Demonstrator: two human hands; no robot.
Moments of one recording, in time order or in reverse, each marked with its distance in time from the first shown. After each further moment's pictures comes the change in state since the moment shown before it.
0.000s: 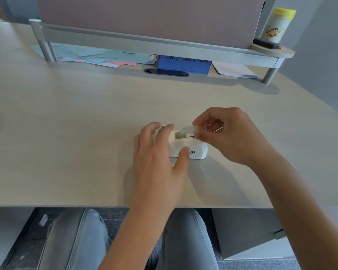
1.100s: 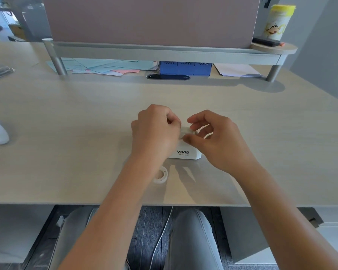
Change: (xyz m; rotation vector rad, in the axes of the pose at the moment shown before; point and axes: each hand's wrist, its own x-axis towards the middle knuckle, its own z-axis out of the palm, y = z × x) left_hand 0.069 0.037 -0.001 0.051 -0.061 -0.111; right_hand -0.012 0.011 0.019 0.223 0.101 0.001
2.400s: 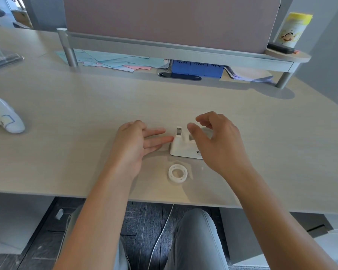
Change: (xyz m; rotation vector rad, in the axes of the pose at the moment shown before) left_hand 0.003 -0.082 -0.040 -0.962 -0.111 -0.544; right_hand 0.002 -0.030 0.046 -0.292 0.122 0.038
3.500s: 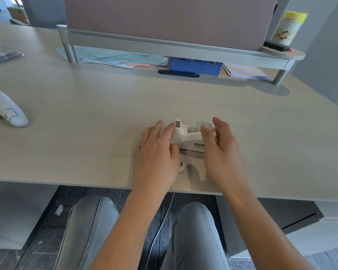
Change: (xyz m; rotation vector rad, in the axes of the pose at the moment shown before) left_hand -0.045 -0.051 0.018 1.115 0.048 0.577; right_hand -0.044 0.006 0.005 0.347 0.068 0.205
